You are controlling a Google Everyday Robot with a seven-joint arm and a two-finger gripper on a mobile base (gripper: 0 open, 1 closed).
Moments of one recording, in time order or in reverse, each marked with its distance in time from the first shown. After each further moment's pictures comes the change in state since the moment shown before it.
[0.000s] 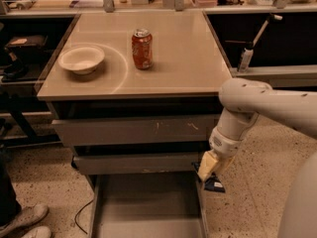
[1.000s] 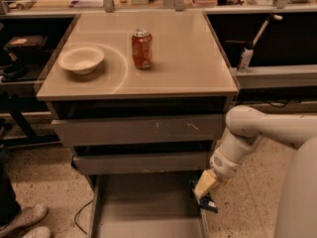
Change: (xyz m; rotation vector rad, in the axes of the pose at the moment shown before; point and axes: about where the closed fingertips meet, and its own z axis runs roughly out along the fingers) arm 0.013 0.001 0.077 -0.194 -0.004 0.056
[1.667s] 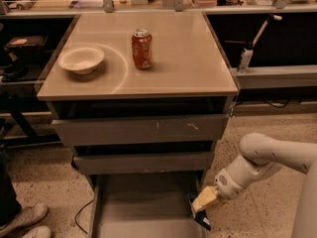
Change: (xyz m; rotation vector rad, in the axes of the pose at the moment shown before) arm 0.017 -0.002 0.060 -0.251 -0.088 0.104
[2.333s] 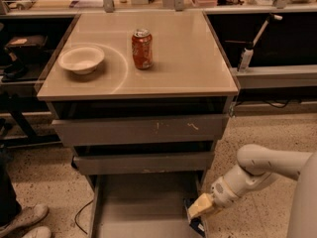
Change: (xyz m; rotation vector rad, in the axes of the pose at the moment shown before) arm 0.000 -0.013 0.034 -0.048 -0.014 0.032
